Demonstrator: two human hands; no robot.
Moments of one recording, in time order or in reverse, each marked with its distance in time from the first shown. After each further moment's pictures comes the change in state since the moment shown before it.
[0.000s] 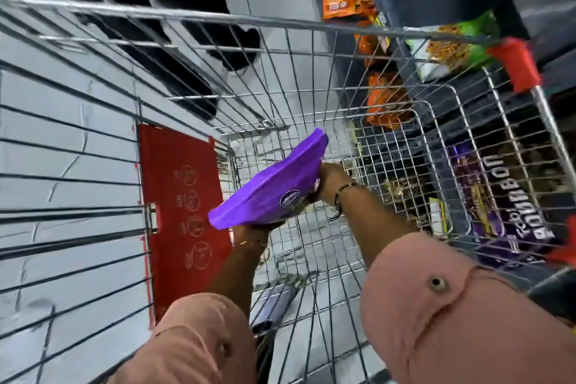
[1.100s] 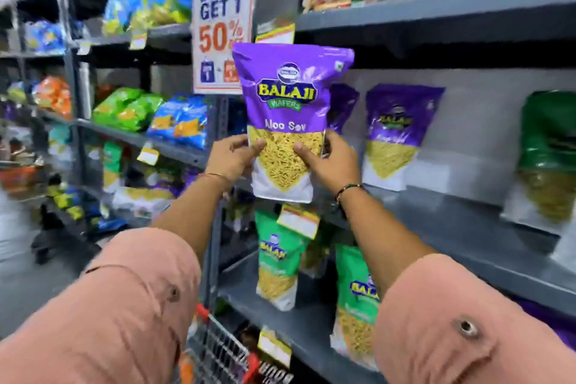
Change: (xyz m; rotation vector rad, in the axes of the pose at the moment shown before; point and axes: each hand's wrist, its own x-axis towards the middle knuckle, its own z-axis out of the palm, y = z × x) left_hand -0.574 0.379 0.138 -0.121 -0.963 1.349; right_hand -0.622 -0.055 -0.418 0.091 1.680 -0.246
